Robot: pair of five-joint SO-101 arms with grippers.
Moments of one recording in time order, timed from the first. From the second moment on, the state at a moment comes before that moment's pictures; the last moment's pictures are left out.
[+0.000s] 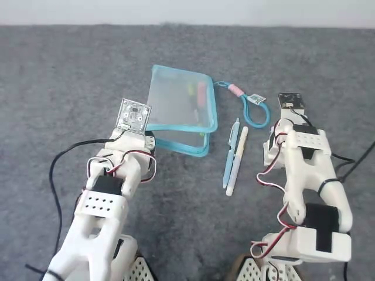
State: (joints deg) left arm 2.8 -45.9 73.3 24.7 -2.9; right arm 5.0 -1.8 37.2 53.8 6.9
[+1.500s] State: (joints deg) left arm 2.8 -45.9 73.3 24.7 -2.9; right arm -31.9 -36.4 34.4 84.0 21.3
